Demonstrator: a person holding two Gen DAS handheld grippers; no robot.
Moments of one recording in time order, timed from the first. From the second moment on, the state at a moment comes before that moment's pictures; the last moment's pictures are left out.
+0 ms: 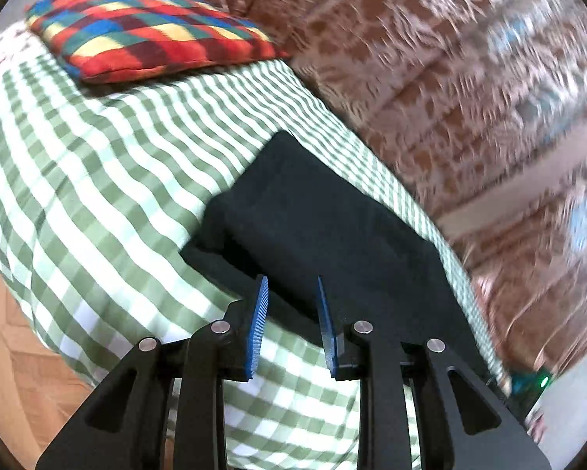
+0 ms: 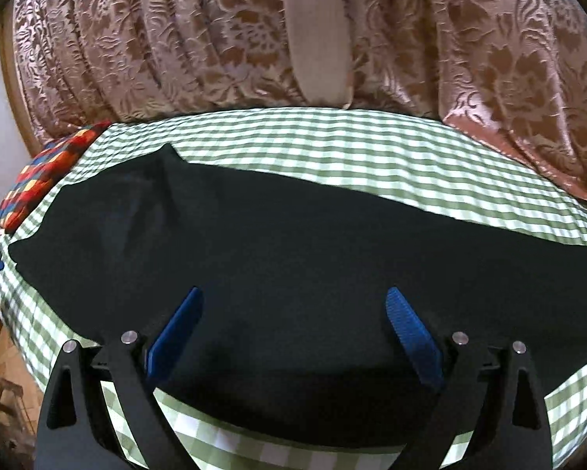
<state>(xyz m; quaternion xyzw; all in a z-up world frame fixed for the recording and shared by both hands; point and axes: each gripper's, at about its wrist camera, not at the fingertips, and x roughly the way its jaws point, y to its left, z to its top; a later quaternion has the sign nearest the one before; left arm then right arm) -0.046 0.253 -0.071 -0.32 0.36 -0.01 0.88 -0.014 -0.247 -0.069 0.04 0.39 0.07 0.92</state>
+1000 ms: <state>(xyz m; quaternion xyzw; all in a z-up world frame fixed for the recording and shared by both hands) -0.024 0.232 -0.047 -0.18 0.36 0.09 0.91 0.033 -0.236 -0.062 0.09 0.43 0.14 0.89</state>
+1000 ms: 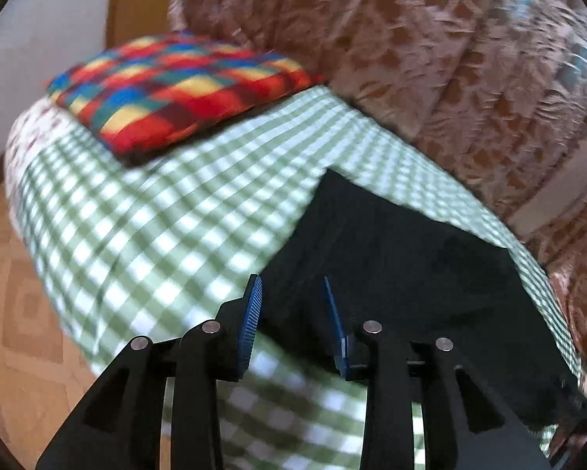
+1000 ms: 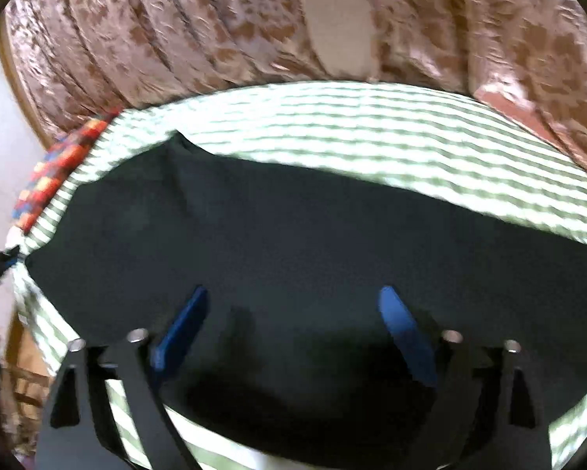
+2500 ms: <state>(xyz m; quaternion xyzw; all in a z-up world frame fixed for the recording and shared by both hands) 0.051 0.066 -0.081 -0.05 0.41 -0.08 0.91 0.084 -0.140 -0.048 -0.03 0.38 0.19 0.91</state>
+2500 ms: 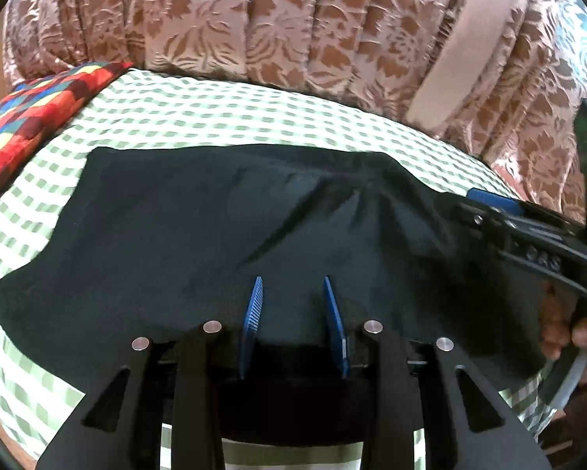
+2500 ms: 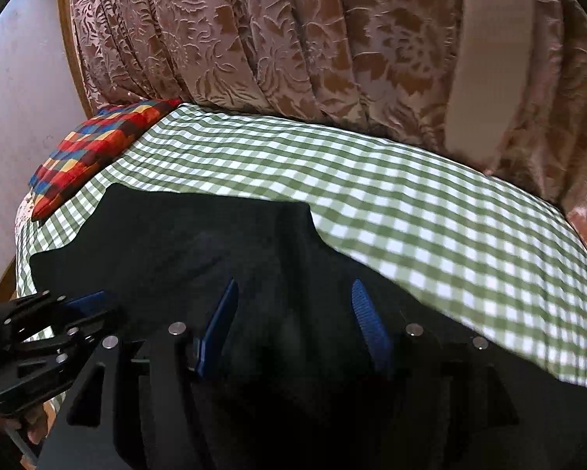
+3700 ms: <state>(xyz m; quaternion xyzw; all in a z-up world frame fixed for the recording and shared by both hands) 0.042 -0.053 -0.090 0.01 0.43 -0.16 0.89 0.027 -0.299 -0.040 0.06 0.36 -0.08 0.93</state>
